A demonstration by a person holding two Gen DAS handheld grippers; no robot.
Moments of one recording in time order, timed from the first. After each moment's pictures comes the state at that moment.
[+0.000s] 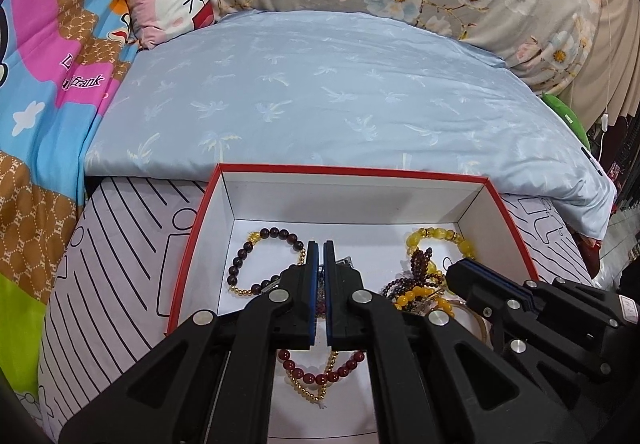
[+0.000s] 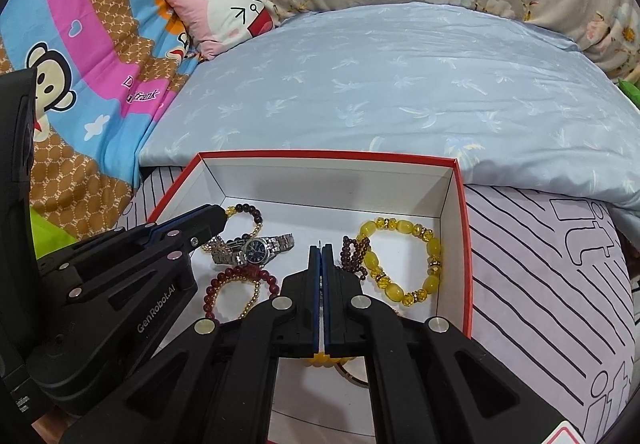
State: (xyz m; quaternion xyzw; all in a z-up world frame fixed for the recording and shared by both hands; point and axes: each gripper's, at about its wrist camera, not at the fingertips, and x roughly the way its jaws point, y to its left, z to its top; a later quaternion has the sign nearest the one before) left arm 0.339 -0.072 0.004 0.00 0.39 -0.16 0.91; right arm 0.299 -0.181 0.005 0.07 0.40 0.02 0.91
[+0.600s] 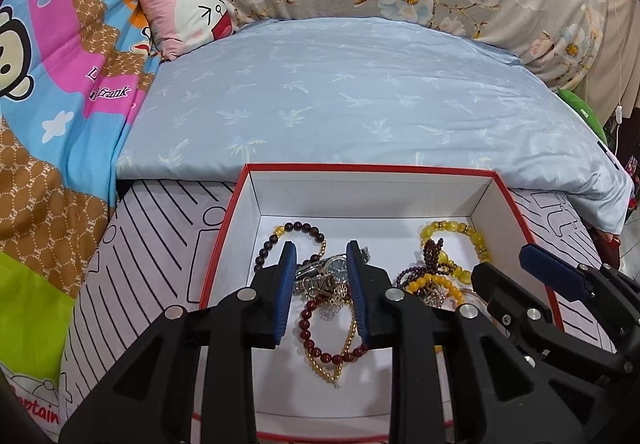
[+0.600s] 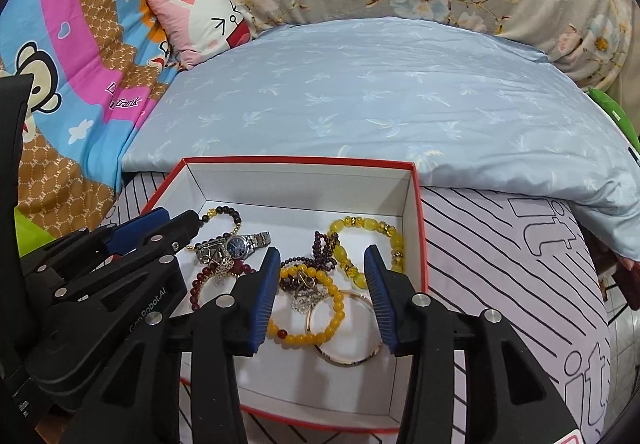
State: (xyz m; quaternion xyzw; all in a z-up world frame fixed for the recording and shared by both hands) left arm 0.316 -0.071 0.014 0.03 0.38 -0.12 0.92; right arm 0.273 -0.184 0.018 0.05 0.39 -0.03 0.92
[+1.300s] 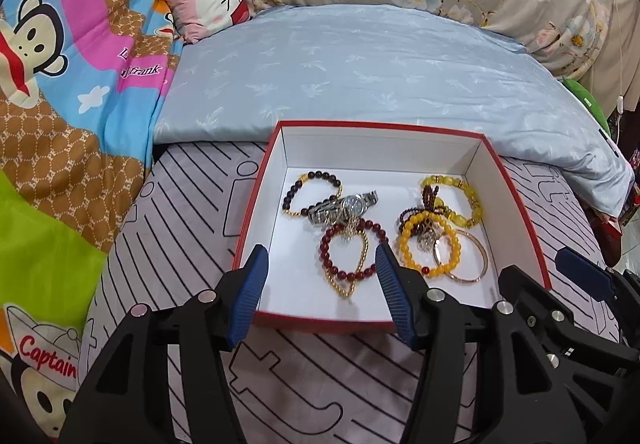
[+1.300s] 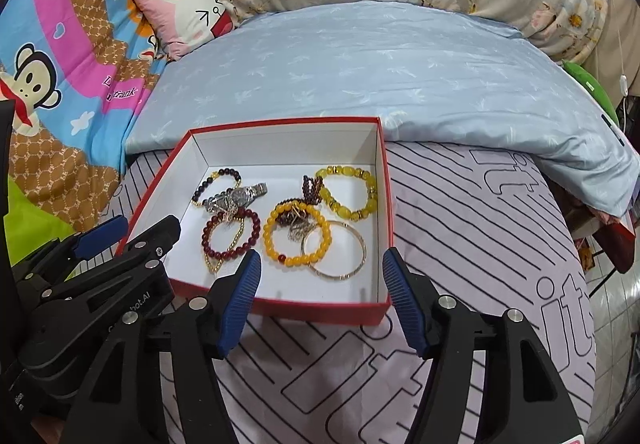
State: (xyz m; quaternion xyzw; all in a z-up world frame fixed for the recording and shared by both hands) left arm 0.262 -0.051 0.025 0.04 0.41 -0.09 0.91; right arm 0.215 -0.179 0.031 0.07 0.42 -0.06 0.90
